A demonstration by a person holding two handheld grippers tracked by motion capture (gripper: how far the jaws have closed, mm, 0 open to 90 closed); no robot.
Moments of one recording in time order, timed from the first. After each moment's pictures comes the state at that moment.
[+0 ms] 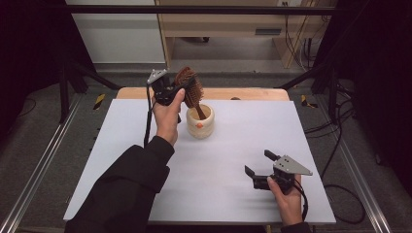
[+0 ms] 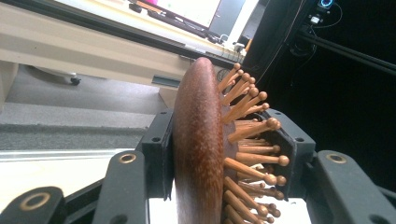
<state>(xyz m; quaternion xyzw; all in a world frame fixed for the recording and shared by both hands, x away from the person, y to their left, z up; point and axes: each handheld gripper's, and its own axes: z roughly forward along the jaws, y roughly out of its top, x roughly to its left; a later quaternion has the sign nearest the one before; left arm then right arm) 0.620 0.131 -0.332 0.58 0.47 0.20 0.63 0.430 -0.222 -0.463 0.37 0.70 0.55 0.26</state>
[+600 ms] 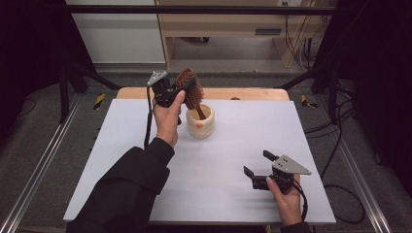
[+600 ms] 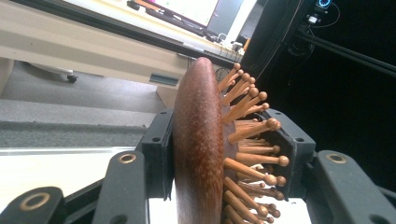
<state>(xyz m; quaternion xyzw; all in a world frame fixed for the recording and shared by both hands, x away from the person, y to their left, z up) 0.618 0.132 -0.338 0.58 0.47 0.19 0.64 0.431 -0.220 -0.466 0.36 0.71 0.55 0.26</state>
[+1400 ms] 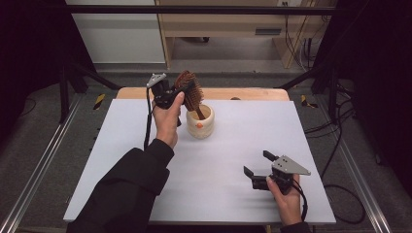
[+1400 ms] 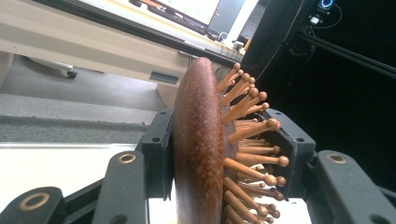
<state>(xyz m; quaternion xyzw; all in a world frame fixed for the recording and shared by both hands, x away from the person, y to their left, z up) 0.619 0.134 -0.345 0.58 0.48 0.18 0.64 0.431 -0.219 -0.467 0.37 0.71 0.55 0.26</state>
